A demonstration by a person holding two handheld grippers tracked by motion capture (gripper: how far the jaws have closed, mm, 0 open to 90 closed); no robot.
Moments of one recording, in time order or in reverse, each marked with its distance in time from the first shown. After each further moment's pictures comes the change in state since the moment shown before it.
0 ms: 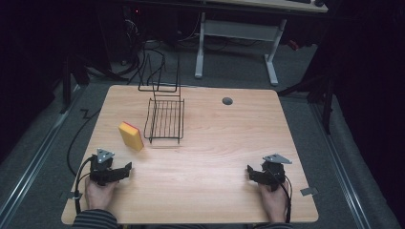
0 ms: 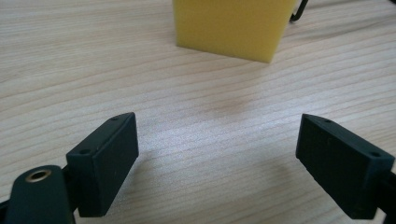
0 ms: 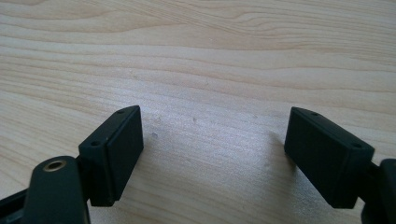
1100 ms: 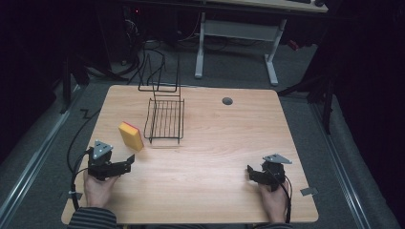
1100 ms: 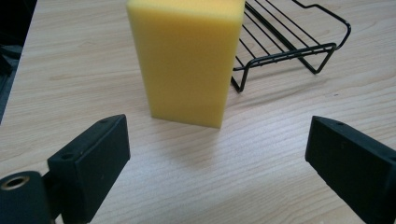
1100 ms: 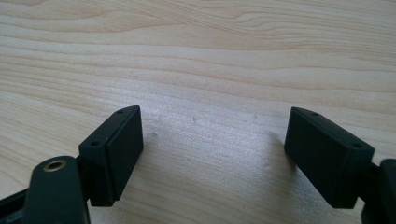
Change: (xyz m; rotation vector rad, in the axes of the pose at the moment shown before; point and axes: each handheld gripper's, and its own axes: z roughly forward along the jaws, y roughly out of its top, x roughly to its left) left arm -0.016 0.038 -0.036 -0.125 -0.060 0.025; right arm 0.000 0.000 0.000 0.000 0.000 0.000
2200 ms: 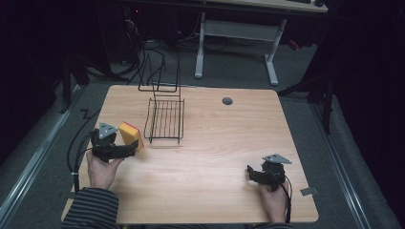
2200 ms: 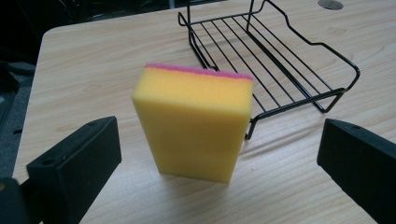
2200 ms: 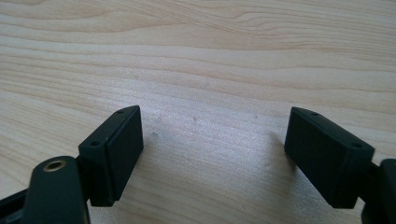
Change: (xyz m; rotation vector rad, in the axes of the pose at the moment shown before) left arm 0.004 0.049 0.019 0.003 0.012 0.042; right arm 0.000 0.000 0.000 0.002 0.001 -0.001
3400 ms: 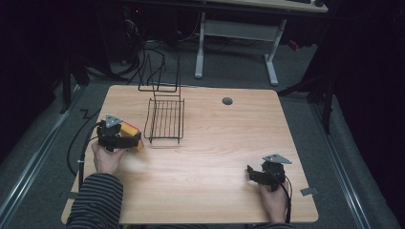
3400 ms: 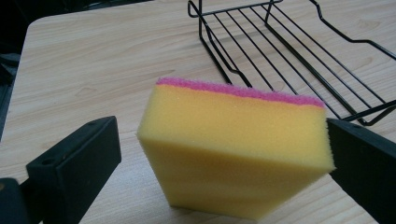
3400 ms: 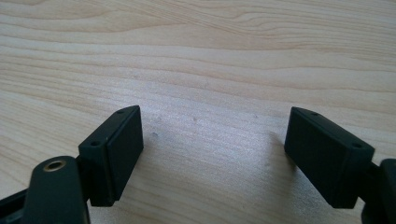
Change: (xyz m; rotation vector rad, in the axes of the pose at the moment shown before) left arm 0.018 0.006 0.045 0.042 -0.002 -0.009; right arm 0.000 0.000 0.000 0.000 0.000 0.000
